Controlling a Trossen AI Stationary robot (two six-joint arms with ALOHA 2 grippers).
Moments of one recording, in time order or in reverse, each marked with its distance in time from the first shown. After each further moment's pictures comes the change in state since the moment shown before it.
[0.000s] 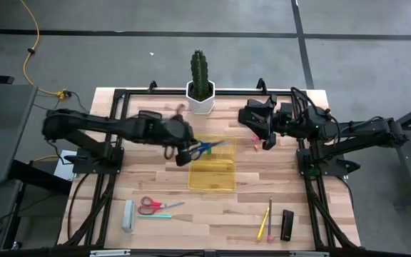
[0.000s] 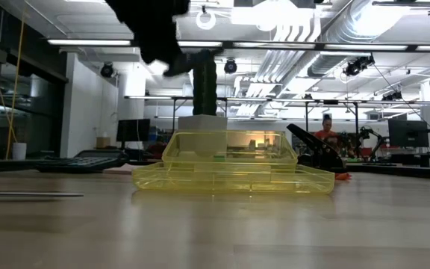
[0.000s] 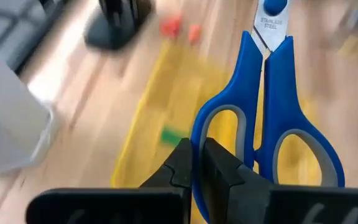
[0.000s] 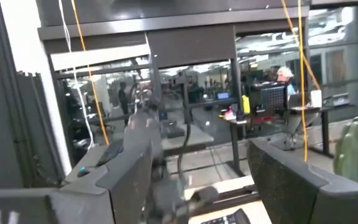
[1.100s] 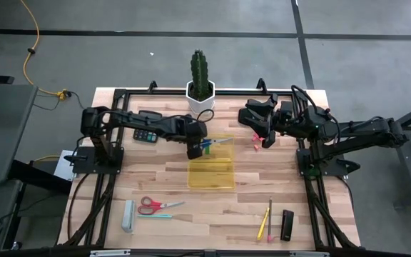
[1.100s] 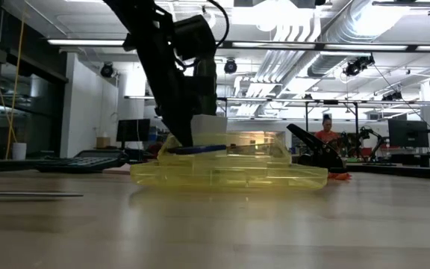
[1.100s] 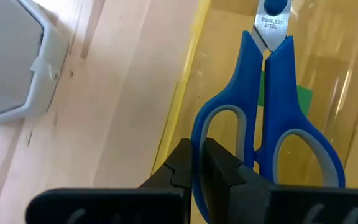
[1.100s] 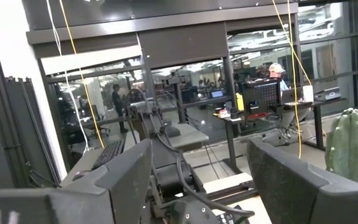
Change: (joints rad) left arm 0.144 0.382 0.080 -0.029 -0.061 0.050; right arm 0.000 0.000 0.000 -0.005 0.035 0.031
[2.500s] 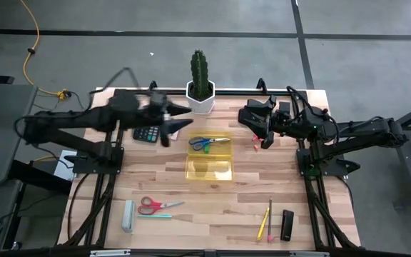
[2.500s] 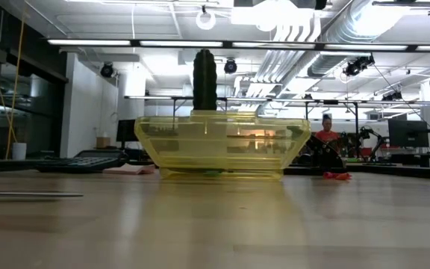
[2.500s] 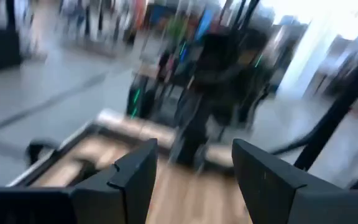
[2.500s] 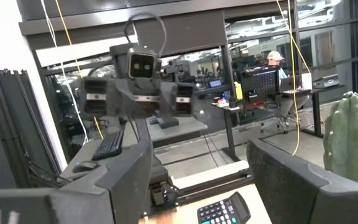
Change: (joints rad) left arm -0.095 -0.749 -0.107 0.498 0.166 -0.175; right arm 0.000 0.001 -0.001 -0.048 0.008 0.026
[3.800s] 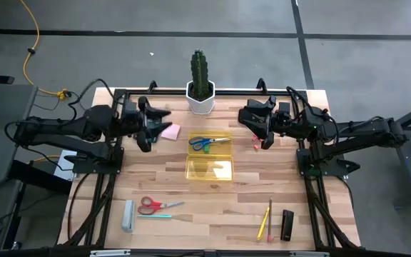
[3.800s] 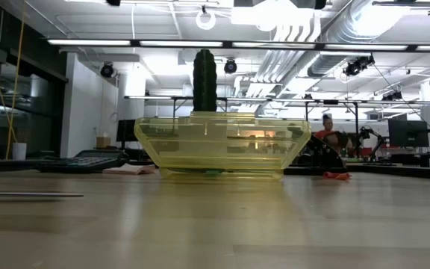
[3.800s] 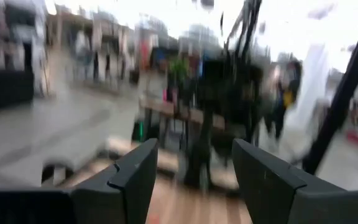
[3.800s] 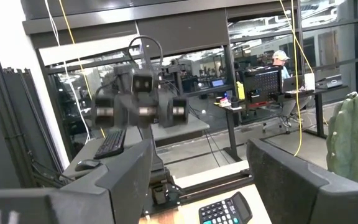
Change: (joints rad) left arm -0.076 -0.254 -0.257 0.056 -0.108 0.034; right arm 0.000 0.000 0.000 -0.001 -0.012 -0.004
